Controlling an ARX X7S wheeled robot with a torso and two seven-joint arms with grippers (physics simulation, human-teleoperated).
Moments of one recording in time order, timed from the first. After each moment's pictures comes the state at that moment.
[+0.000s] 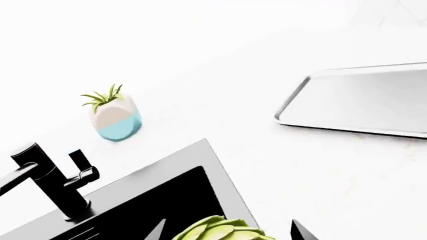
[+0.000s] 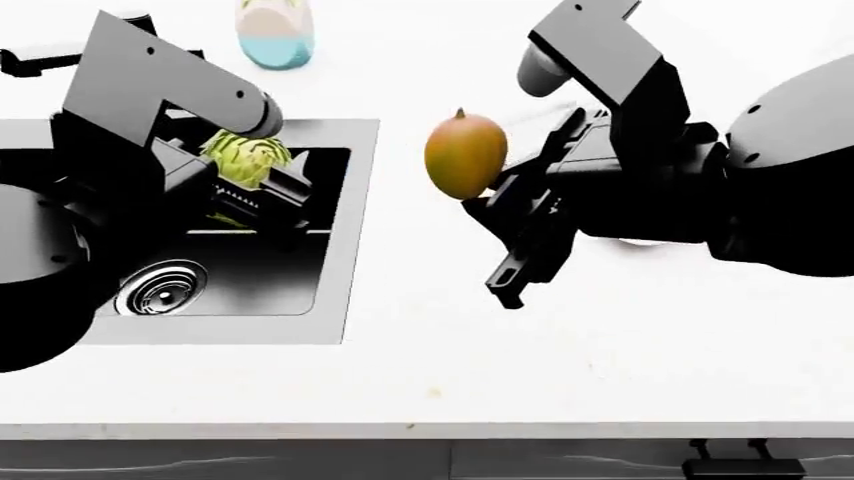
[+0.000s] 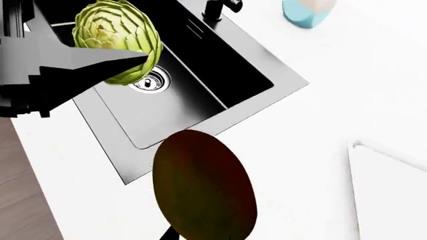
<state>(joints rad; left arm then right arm) -1.27 -0.76 0.45 0.44 -1.46 -1.24 -0.65 1.81 0.73 -1.05 -0.19 1.77 1.18 0.27</state>
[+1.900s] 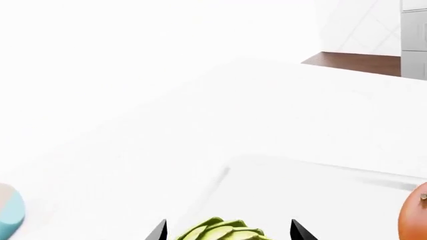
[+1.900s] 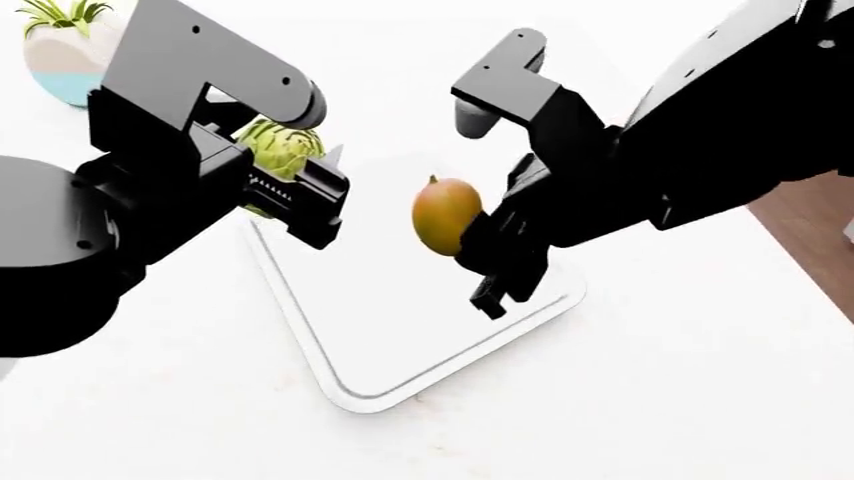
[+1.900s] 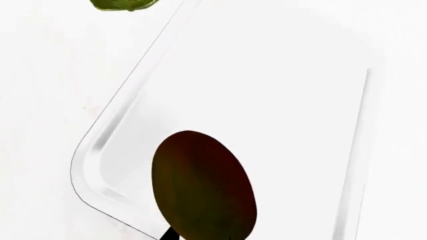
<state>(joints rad) -1.37 -0.70 0.53 0.41 -1.52 -1.26 -0.68 1.91 0.51 -1.24 0.12 1.63 1.37 -0.04</state>
